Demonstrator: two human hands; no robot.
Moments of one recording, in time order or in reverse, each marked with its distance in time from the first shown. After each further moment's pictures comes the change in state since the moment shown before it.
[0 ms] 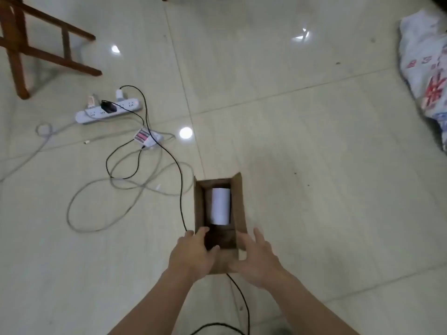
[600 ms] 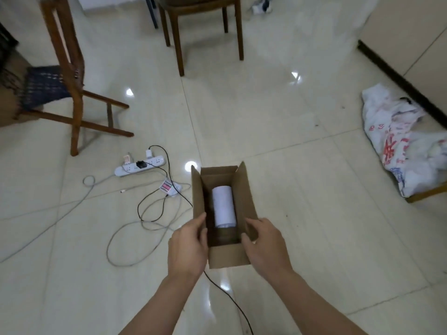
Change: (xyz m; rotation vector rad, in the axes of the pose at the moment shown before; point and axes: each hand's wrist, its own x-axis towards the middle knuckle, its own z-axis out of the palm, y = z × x) left_hand -0.127 0.077 -0.222 -0.347 0.559 0.160; right_hand -0.149 -0.149 -0.136 0.091 0.589 -0.288
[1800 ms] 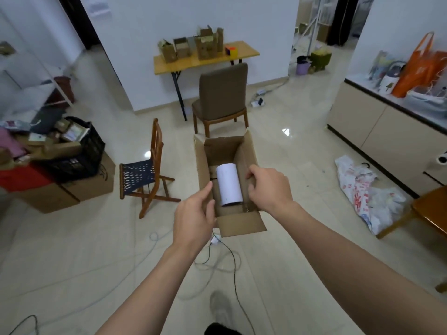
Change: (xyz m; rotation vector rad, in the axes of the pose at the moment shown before) left_hand -0.115 0.213 -0.522 -0.095 0.194 0.364; right_hand -0.165 -0.472 -0.278 -0.406 0.367 -0.333
